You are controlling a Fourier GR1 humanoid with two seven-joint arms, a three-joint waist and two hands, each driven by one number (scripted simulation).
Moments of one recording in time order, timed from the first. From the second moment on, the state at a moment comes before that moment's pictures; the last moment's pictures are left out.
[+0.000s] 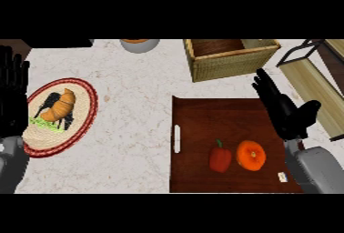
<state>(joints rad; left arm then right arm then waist) -0.24 0.46 0.02 -1.57 0.28 0.39 -0.02 -0.29 -0.40 0.25 -1.35 -0.35 -0.13 -0.03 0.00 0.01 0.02</state>
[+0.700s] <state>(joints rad) -0.22 0.43 -0.09 -1.49 0.33 0.22 0.13 -0.13 -0.37 0.11 -1.56 -0.27 -0.40 -0.04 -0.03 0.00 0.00</state>
